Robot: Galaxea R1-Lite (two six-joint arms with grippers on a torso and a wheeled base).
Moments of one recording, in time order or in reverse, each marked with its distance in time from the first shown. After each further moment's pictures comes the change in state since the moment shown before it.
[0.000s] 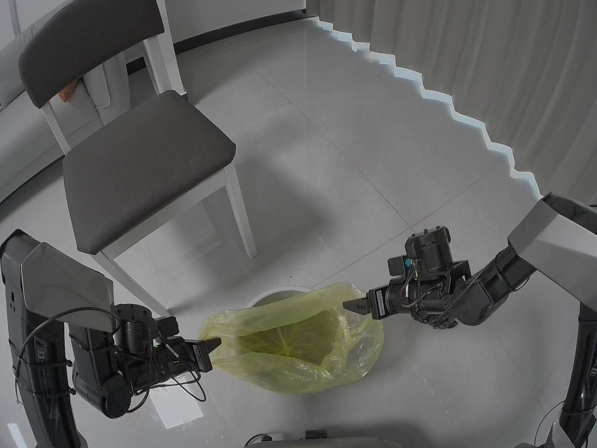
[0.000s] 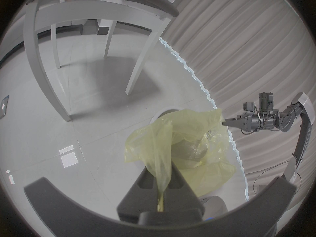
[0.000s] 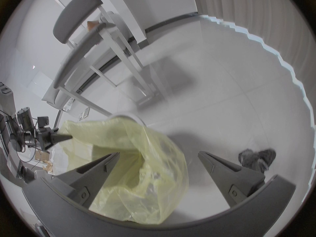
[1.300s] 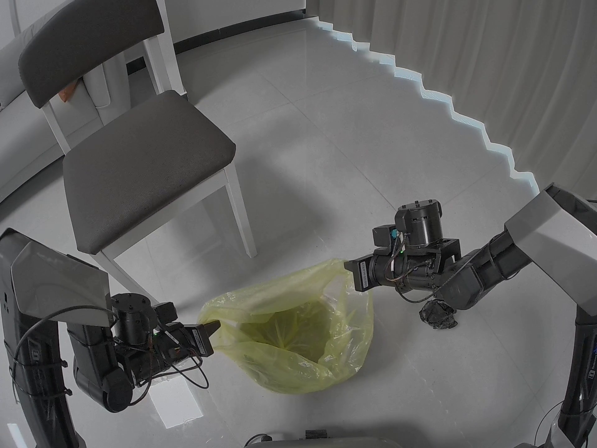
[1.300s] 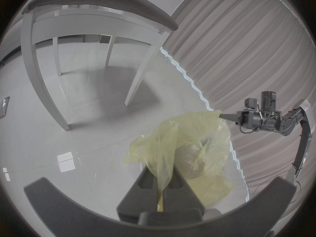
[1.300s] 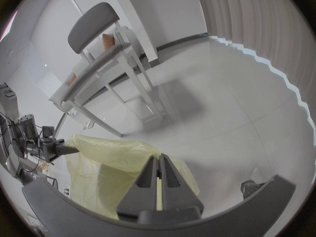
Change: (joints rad) left arm -0.006 -0.038 -0.052 0.000 0.047 -0.043; right arm 0.031 0.010 -0.161 -0.027 0.001 -0.039
